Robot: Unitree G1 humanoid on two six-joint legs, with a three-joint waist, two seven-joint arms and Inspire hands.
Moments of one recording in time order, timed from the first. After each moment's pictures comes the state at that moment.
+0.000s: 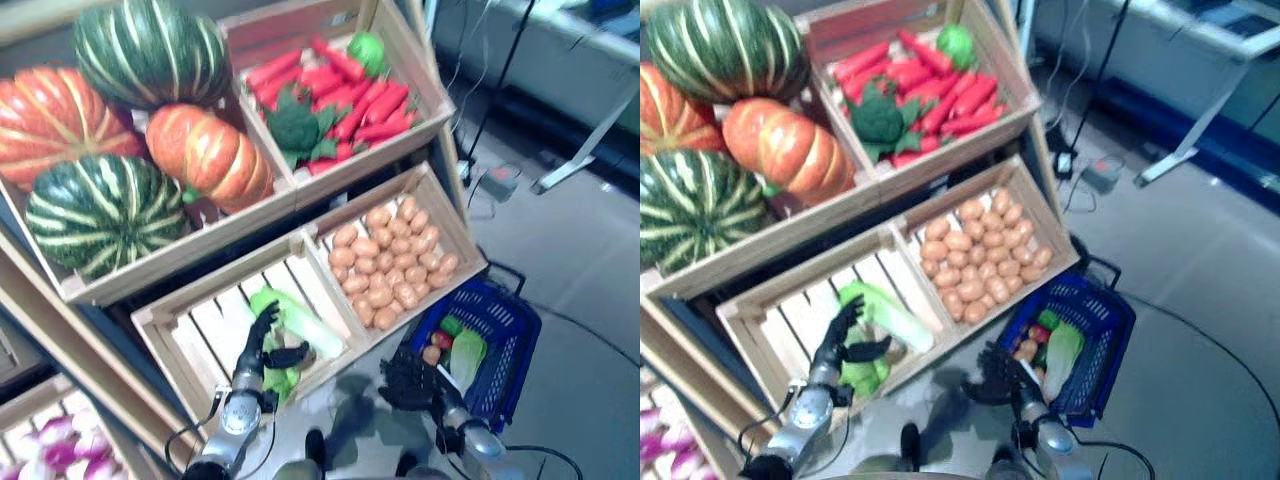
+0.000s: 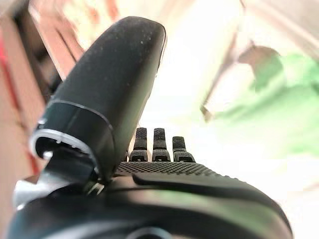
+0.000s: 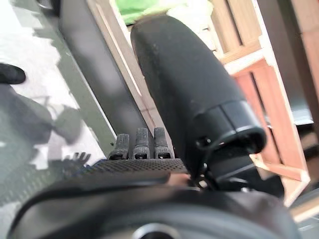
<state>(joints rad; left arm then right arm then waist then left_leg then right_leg) -0.16 0.31 -0.33 0.71 -0.16 -0.35 0.44 -0.06 -0.29 0.36 0.75 0.46 -0.31 0.11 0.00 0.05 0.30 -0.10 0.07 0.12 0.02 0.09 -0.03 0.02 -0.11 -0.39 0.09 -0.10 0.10</state>
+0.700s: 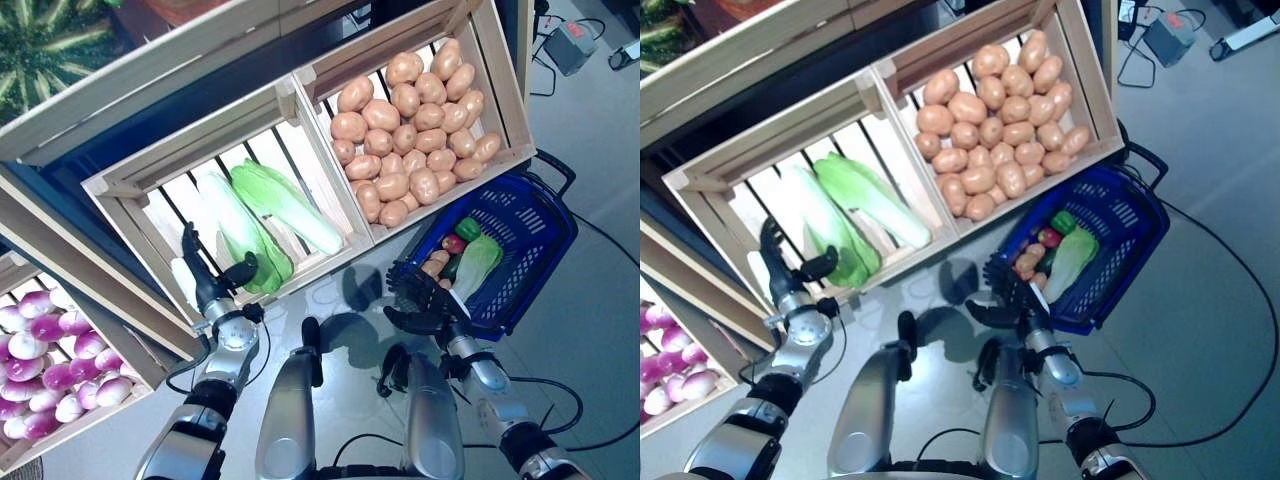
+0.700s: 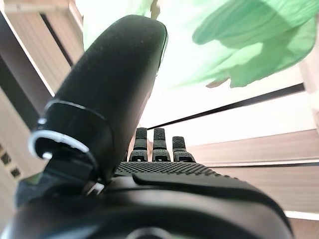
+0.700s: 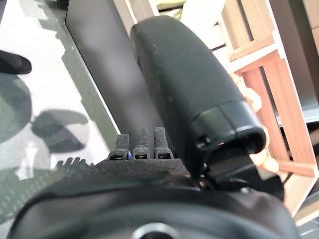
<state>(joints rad) -0.43 0.32 -0.16 0.74 -0.23 -0.31 0.82 -0.21 -0.37 0.36 0.64 0.57 -0.38 0.06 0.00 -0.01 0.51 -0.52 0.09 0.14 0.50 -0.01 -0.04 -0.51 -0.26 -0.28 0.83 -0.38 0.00</state>
